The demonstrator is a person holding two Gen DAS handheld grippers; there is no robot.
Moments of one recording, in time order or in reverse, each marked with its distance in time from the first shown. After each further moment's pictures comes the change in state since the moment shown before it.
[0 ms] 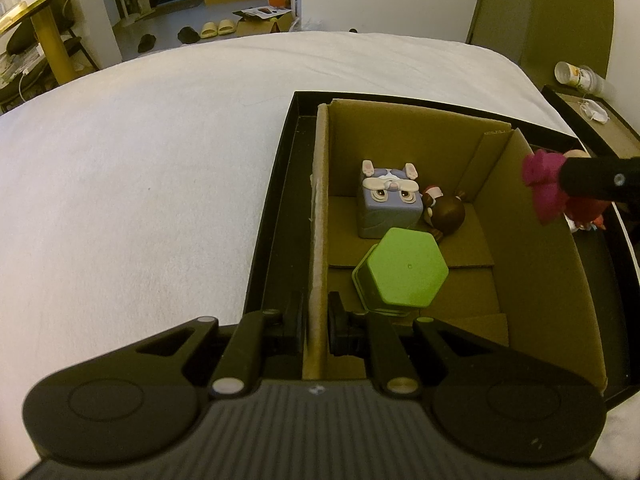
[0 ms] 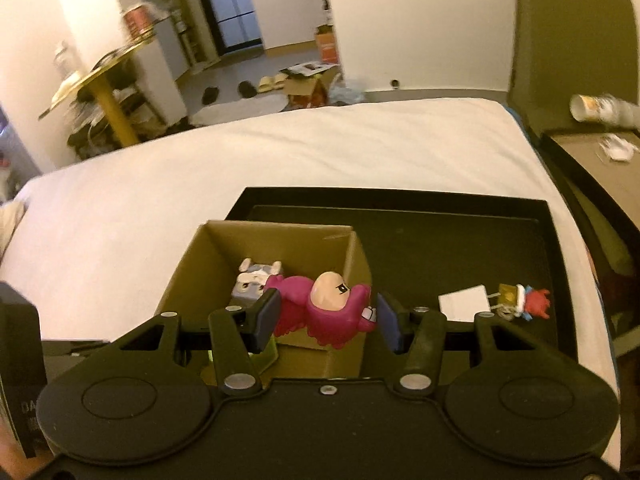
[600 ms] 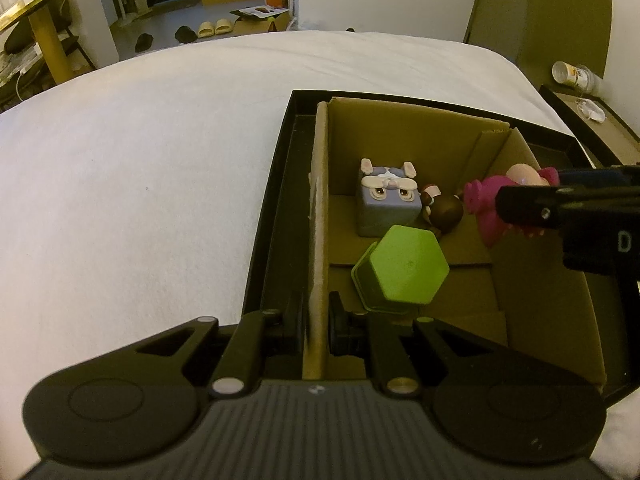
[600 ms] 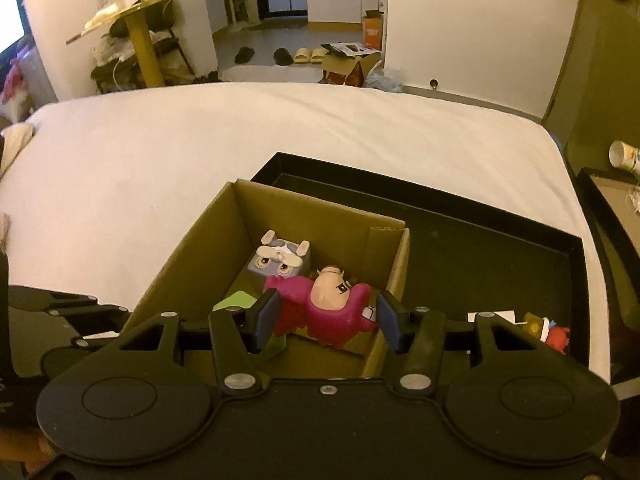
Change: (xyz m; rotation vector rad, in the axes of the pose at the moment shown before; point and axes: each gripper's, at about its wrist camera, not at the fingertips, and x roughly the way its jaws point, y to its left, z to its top) left arm 0.003 0.002 -0.001 0.003 -0.001 -0.011; right arm 0.020 0.035 -0.004 -0.196 0.053 -0.020
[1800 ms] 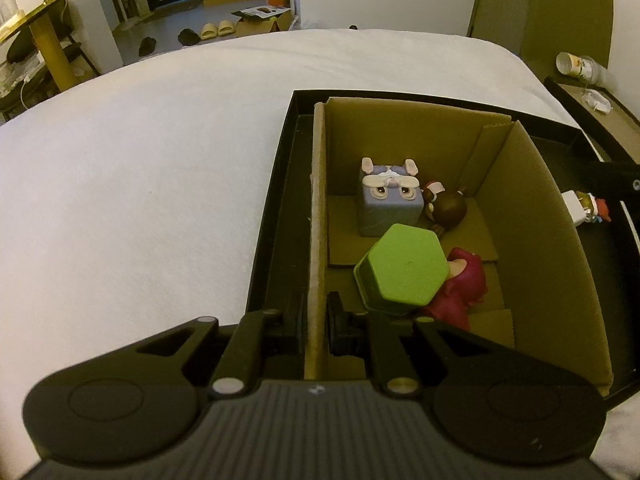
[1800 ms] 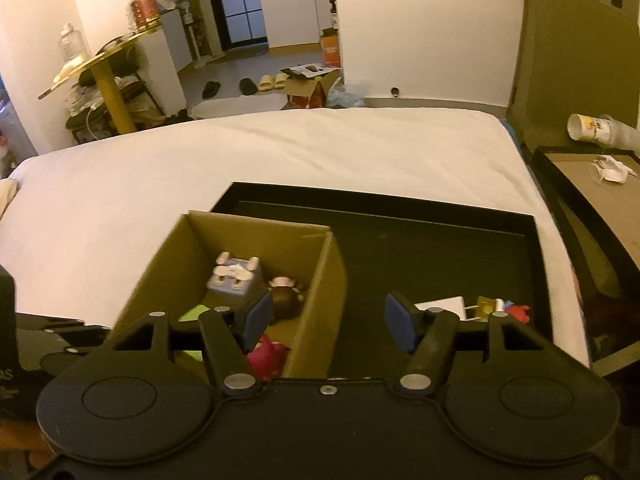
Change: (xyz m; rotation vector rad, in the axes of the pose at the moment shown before) left arm 0.000 -0.011 0.002 0.029 0.008 0.040; right arm -0.024 -0.058 -0.012 0.161 -0.066 -0.030
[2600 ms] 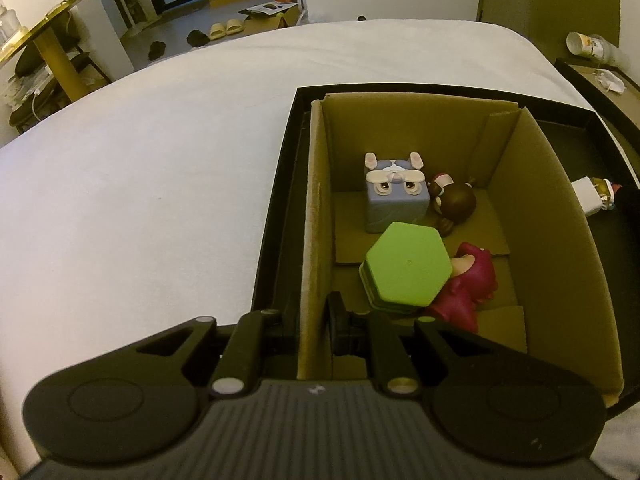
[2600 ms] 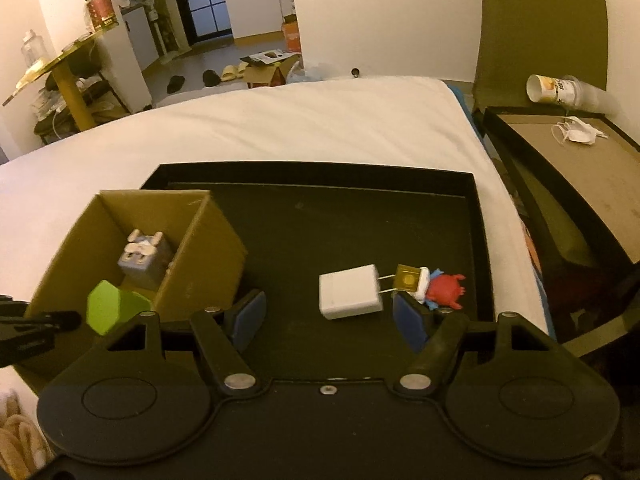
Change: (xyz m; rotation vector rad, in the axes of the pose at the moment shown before) left arm 0.003 -0.012 0.005 0.036 0.026 0.078; right arm 0.024 -0.072 -0.026 0.054 0.036 -0.047
